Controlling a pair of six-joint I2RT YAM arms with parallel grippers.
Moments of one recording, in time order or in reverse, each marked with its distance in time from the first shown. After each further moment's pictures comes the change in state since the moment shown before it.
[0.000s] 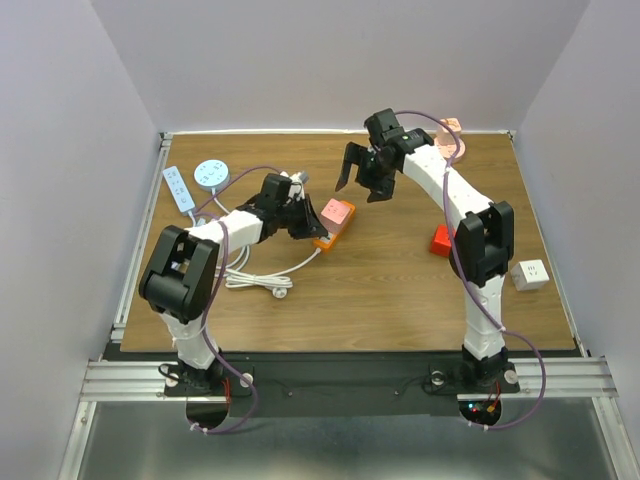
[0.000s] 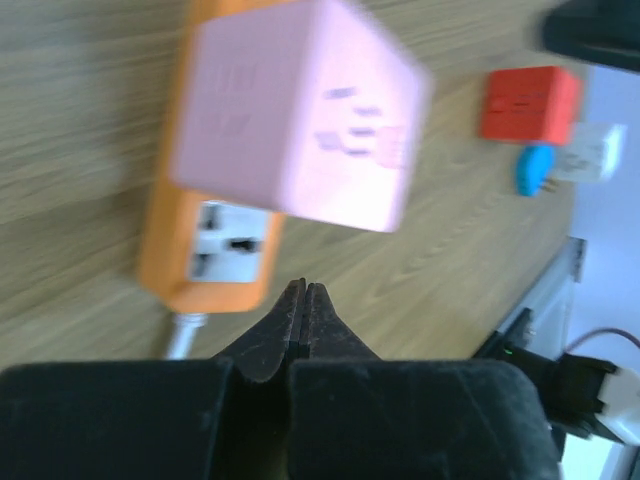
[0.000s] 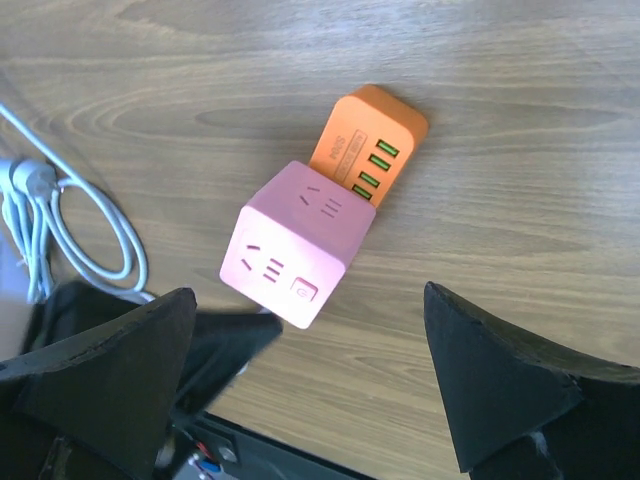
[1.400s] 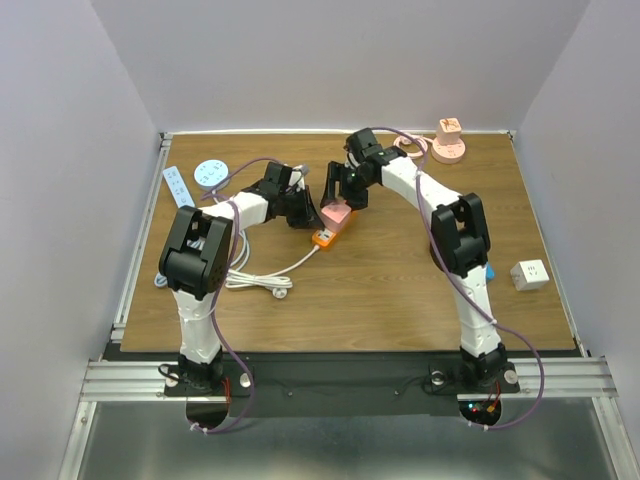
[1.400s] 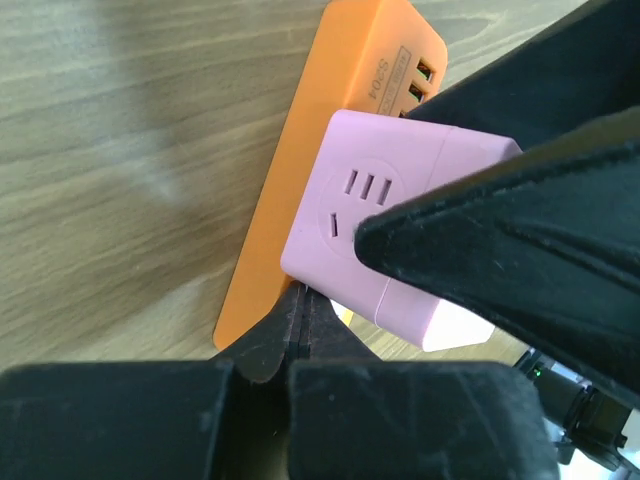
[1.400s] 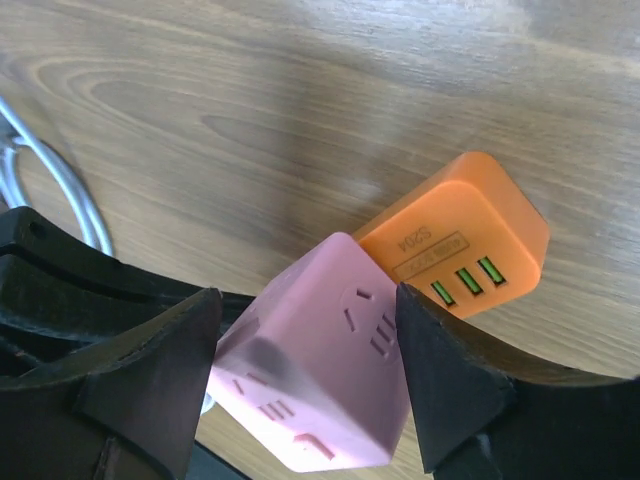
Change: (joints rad) left arm 0.061 0.234 0.221 -0.148 0.013 0.095; right arm 0.047 0.192 0.018 0.166 -0.151 -0.137
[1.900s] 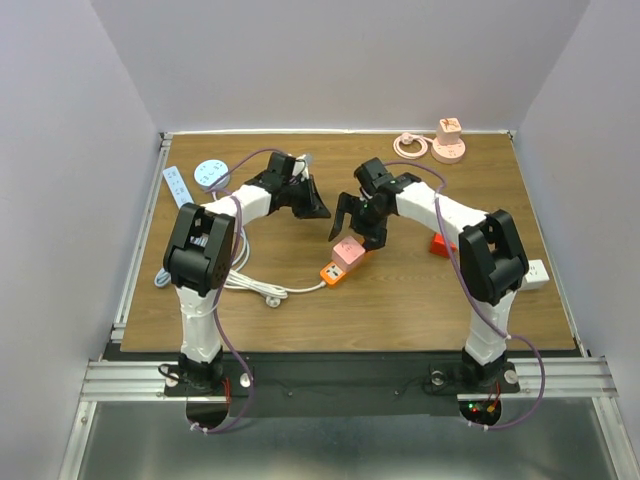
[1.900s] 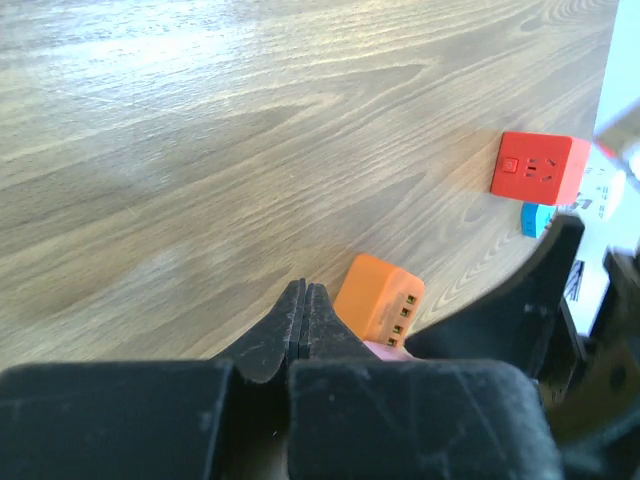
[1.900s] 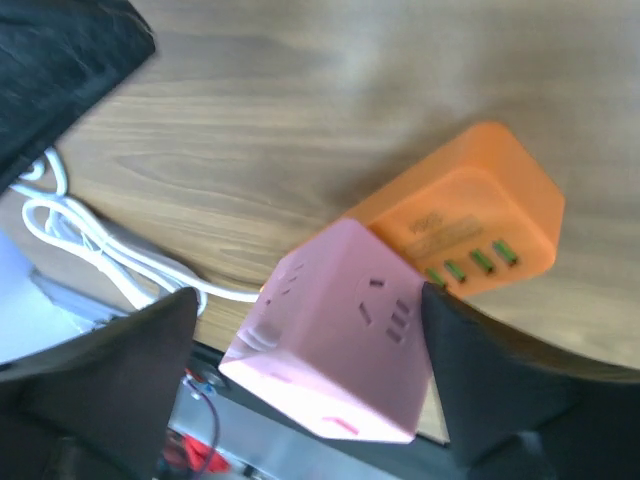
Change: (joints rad) left arm -0.004 0.038 0.105 -0.007 0.037 -0.035; right arm 0.042 -0.350 -0.530 0.055 0.009 0.233
